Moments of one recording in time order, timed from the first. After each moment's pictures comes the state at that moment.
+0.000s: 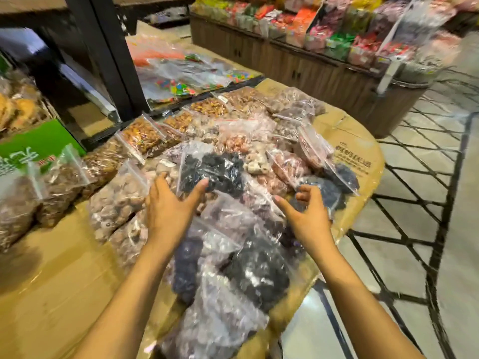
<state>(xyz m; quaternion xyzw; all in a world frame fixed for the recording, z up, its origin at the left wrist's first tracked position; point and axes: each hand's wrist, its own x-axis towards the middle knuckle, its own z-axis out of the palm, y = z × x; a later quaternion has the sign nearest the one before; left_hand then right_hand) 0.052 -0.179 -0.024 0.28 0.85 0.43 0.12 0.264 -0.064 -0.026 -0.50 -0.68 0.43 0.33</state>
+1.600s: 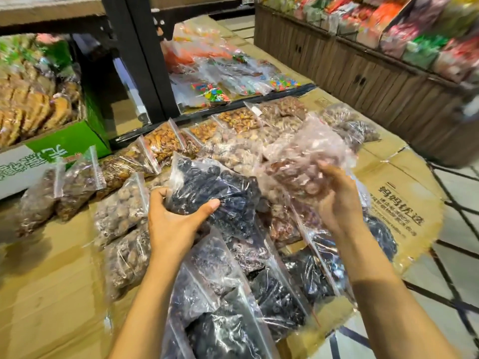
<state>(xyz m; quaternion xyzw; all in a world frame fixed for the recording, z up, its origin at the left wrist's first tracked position) 0.071 -0.112 0.004 0.11 0.78 0.60 0.08 0.206 0.110 0.023 -0.26 -0.42 0.80 0.33</state>
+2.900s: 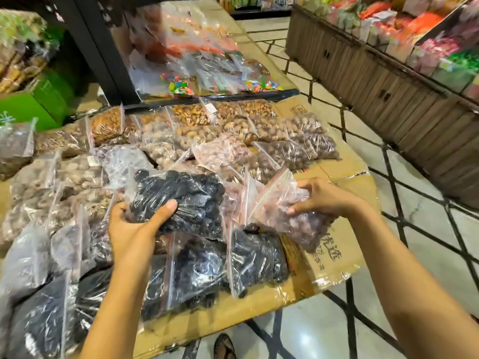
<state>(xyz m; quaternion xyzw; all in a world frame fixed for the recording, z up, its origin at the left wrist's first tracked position) 0.232 0.060 -0.025 -0.07 0.73 0.68 0.03 0.320 0.400 -0.004 -0.12 -0.87 0.45 -0.14</state>
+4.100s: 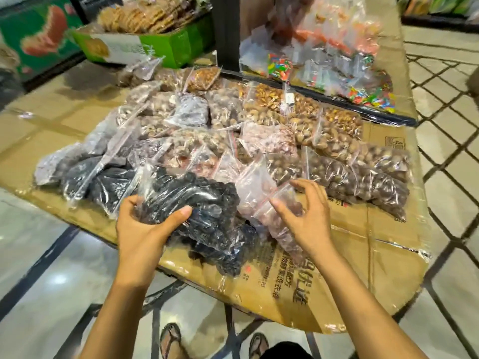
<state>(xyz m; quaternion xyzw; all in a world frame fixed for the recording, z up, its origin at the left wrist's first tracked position) 0.385 0.174 -0.025 -0.25 0.72 0.62 -0.19 0.301 0.433 -0.052 0.06 -0.88 0.46 0.08</state>
